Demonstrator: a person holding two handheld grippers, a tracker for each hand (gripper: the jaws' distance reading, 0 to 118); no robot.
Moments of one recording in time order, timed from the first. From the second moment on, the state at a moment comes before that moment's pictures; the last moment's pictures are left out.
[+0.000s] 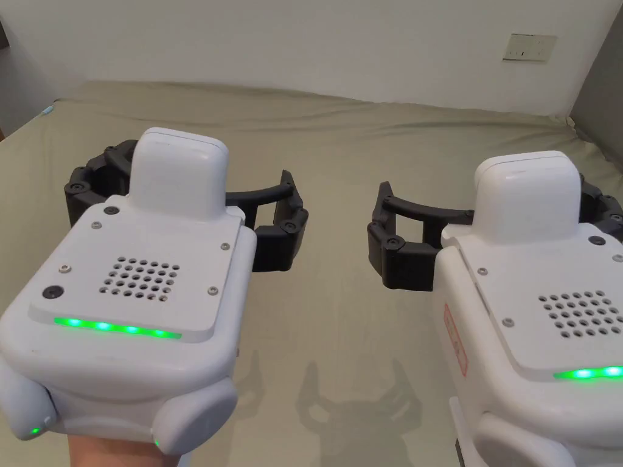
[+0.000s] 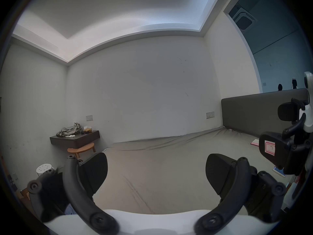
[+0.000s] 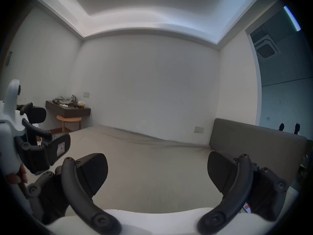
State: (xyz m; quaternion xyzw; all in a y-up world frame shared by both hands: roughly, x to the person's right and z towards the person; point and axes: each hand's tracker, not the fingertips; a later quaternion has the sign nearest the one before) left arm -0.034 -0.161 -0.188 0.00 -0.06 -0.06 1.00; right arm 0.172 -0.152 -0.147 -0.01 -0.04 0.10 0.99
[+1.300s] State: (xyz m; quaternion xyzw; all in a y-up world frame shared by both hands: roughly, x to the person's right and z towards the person) left arm -0.036 -0.156 -0.186 0.02 -0.05 -0.05 1.00; right arm 0.191 -0.115 -0.155 -0.13 -0.02 -0.07 0.99
